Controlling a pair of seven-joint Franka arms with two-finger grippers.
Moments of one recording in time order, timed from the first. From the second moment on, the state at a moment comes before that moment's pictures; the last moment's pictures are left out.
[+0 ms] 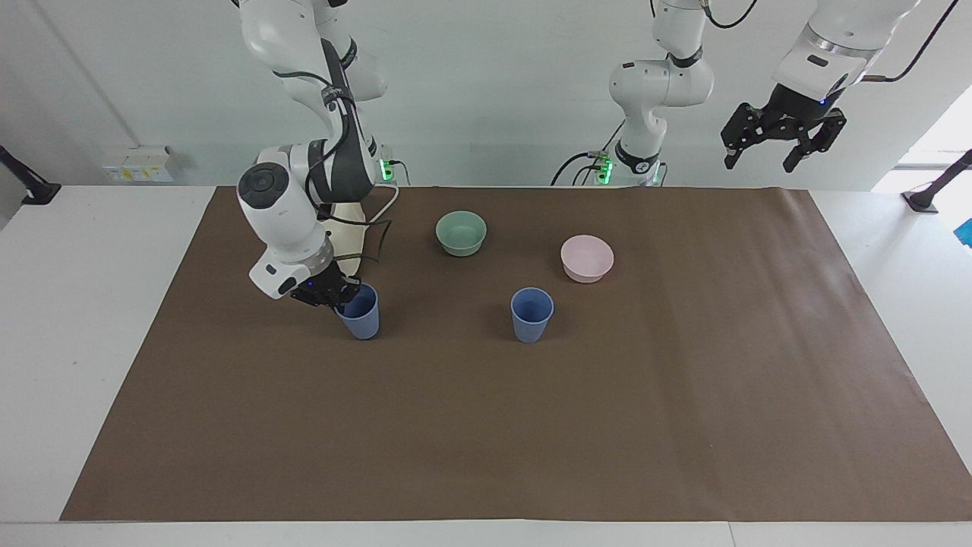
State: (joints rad) left arm -0.07 -0.11 -0.03 -1.55 -0.02 1.44 0.02; right arm 0.07 0.18 0.03 -1.90 0.04 2.06 0.01
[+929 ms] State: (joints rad) left arm -0.07 -0.11 -0.03 -1.55 -0.02 1.44 0.02; right arm 0.25 0.21 0.04 -1.65 0.14 1.98 0.36
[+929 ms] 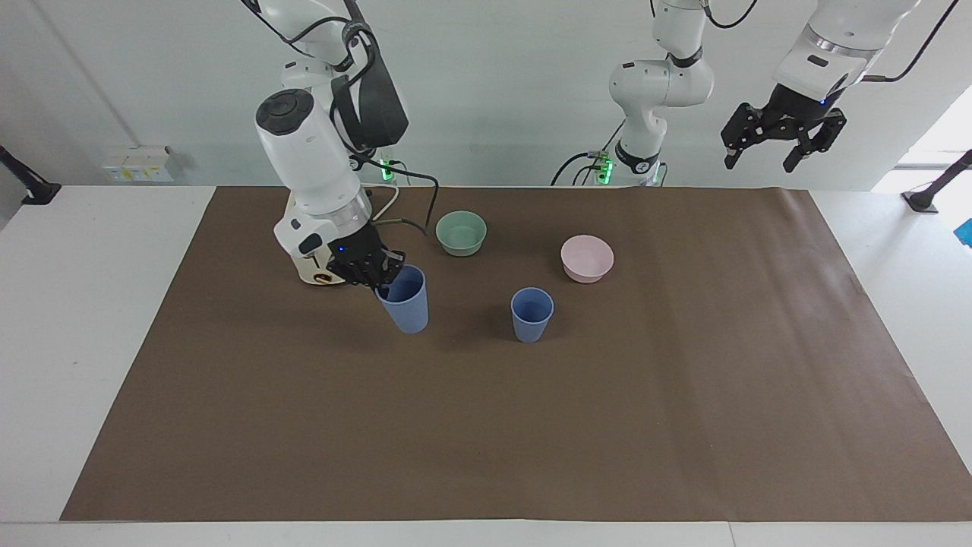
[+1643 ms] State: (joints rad) left arm -0.07 -0.11 -0.03 -1.55 -0.02 1.44 0.02; right arm 0.44 0.22 0.04 -1.61 0.14 2.00 0.45
